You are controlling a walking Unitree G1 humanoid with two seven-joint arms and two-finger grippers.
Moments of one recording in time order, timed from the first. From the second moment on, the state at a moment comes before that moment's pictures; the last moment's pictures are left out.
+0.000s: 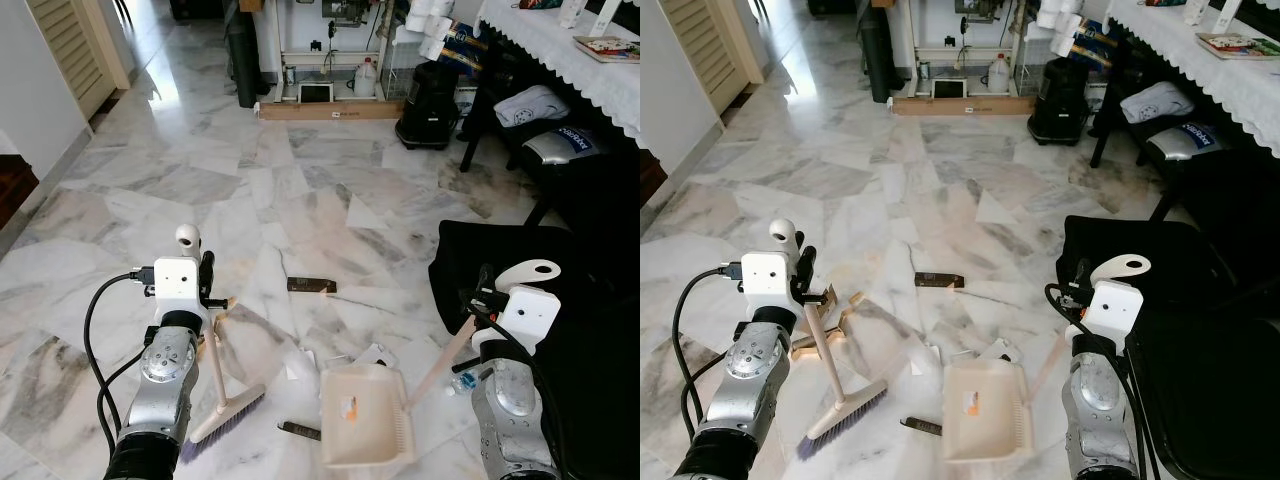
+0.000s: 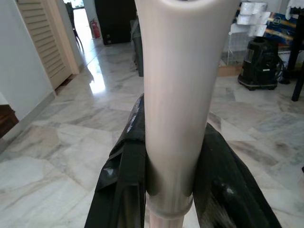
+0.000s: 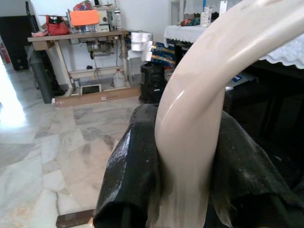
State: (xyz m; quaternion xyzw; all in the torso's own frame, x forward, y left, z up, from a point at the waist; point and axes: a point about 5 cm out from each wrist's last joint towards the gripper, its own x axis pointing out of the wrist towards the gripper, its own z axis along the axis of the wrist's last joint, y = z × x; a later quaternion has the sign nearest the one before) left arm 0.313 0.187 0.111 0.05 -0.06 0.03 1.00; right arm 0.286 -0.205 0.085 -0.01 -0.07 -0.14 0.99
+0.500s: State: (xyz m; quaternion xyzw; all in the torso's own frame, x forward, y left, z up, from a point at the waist) left arm 0.313 0.187 0.111 0.05 -0.07 0.04 1.00; right arm 0.286 -0.204 0.085 -0.01 -0.07 -0.14 0.99
